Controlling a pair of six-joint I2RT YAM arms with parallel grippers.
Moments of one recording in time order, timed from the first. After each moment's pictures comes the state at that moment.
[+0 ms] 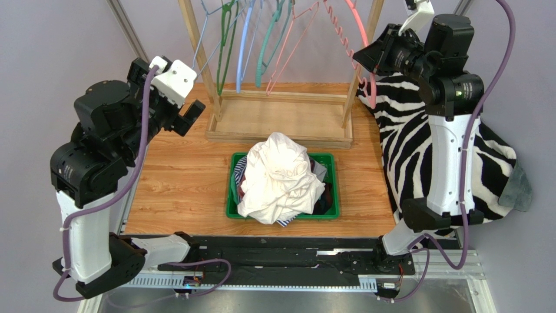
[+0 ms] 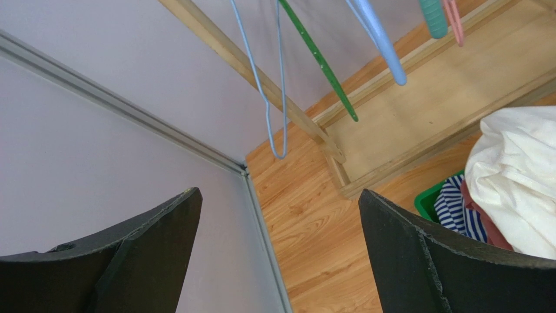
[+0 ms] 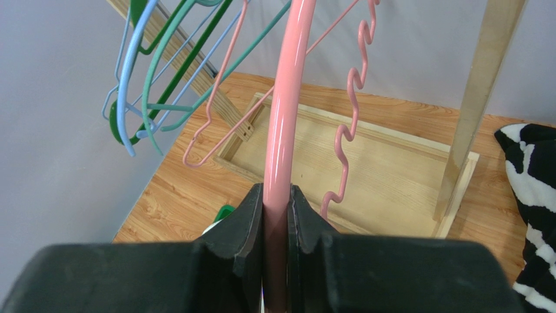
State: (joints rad) left arm -0.59 1.19 2.17 -1.15 -0.30 0.53; right arm 0.13 1.60 2.39 -0.98 -0.44 0.29
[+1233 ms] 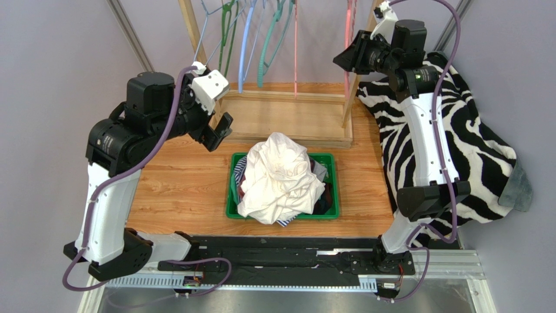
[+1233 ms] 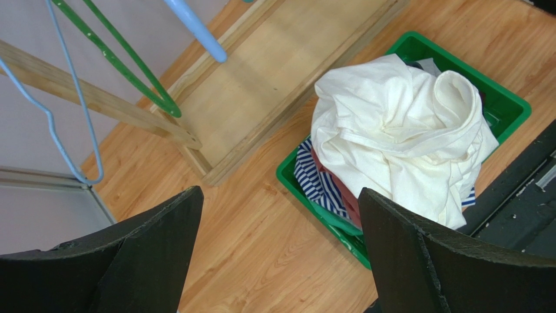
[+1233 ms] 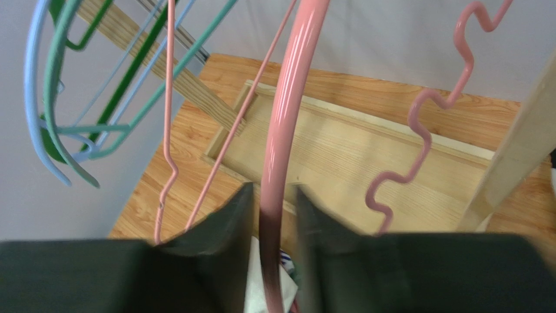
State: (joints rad) left arm -0.51 1.27 2.08 -1.28 0.13 0.34; right arm 0.14 1.76 2.21 -0.70 -0.49 0.33
